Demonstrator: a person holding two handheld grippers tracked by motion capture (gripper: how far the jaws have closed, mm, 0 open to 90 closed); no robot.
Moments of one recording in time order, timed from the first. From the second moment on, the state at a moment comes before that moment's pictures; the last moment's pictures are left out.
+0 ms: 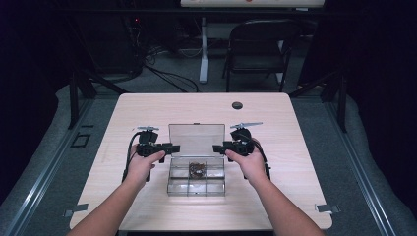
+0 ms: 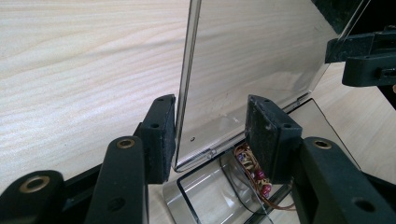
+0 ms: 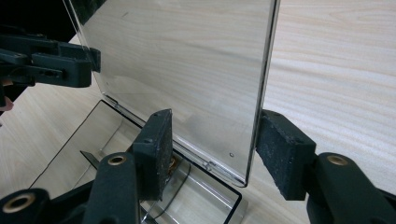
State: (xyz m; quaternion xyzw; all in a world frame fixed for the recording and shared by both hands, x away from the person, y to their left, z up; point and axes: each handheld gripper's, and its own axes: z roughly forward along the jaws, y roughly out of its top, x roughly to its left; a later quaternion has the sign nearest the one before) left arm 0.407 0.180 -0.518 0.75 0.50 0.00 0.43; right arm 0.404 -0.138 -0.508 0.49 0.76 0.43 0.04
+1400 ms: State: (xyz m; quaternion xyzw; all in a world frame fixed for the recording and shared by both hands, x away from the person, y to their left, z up) left arm 0.387 0.183 -0.491 0.76 0.46 0.03 0.46; right arm 0.386 -0.134 -0.493 0.47 0.77 0.43 0.06
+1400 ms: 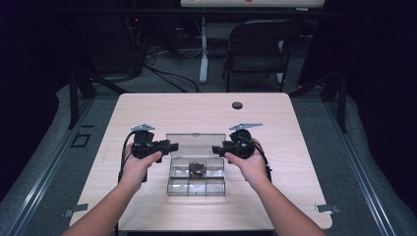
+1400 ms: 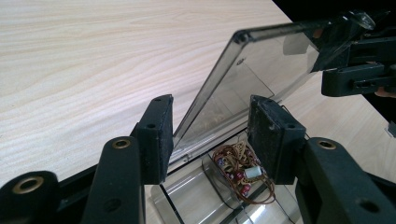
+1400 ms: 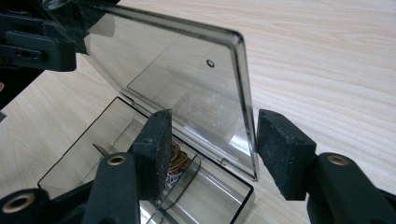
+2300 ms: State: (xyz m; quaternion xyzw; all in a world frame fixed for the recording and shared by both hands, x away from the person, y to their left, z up) left arm 0.363 0.189 -0.476 0.77 0.43 0.06 0.46; right arm 0.376 -0.137 -0.495 0.46 0.78 0.43 0.06
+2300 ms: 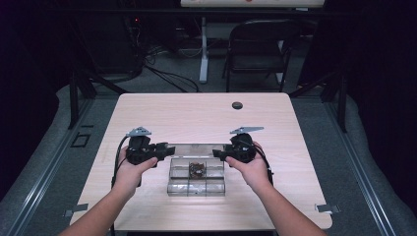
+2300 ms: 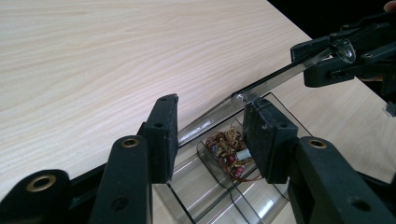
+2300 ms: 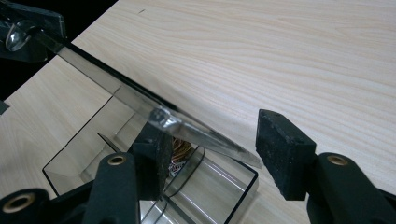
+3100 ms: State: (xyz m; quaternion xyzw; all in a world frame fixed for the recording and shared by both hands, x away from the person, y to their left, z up) left arm 0.336 0.194 -0.474 0.79 0.41 0.07 0.46; right arm 0.358 -0.143 -0.500 0.44 0.79 0.42 0.06
